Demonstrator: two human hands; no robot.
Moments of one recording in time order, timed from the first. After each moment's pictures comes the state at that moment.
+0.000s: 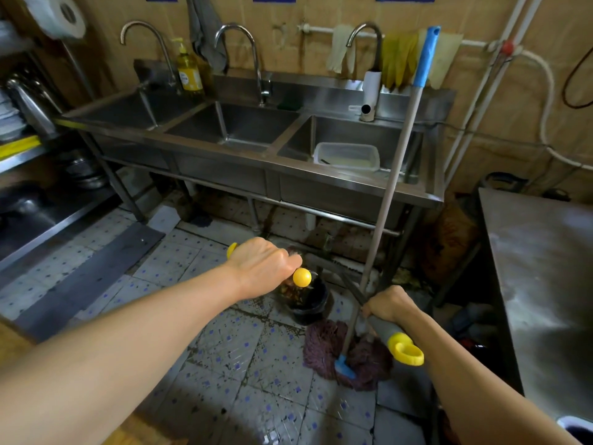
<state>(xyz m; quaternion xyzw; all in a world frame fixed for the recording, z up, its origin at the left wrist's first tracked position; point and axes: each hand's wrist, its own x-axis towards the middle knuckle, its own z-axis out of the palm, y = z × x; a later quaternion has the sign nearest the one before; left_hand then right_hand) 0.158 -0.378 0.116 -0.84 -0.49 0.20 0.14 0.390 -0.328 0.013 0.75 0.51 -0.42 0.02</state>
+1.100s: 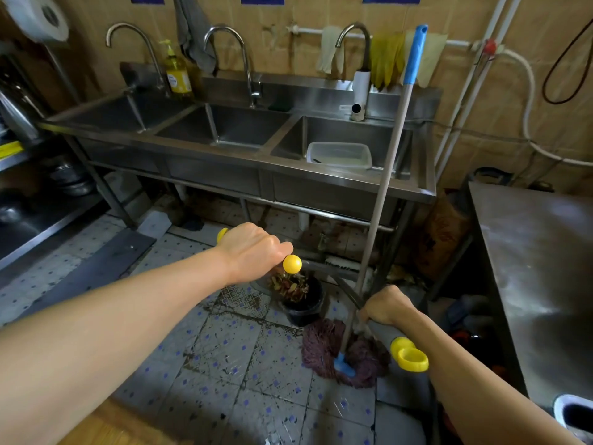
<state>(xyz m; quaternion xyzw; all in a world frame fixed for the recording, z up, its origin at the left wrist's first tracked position) 0.124 -0.370 0.116 -0.88 -0.42 0.11 0.20 0.384 -0.346 0.006 0.73 0.55 -0.39 0.03</state>
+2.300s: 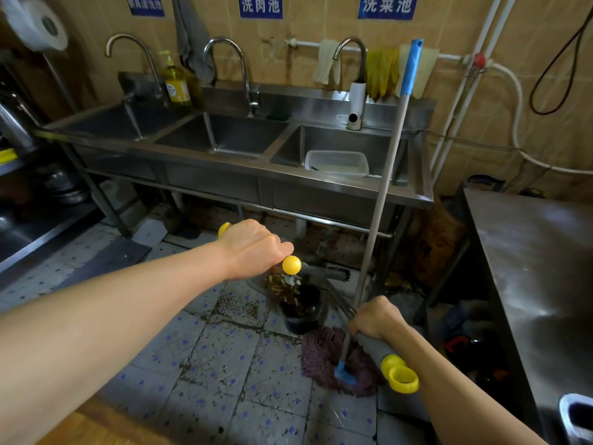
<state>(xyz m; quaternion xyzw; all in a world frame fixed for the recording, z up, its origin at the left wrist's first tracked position) 0.115 -0.368 0.128 -0.86 -0.41 0.20 0.23 0.354 -0.369 0.016 0.71 0.62 -0.33 0.09</state>
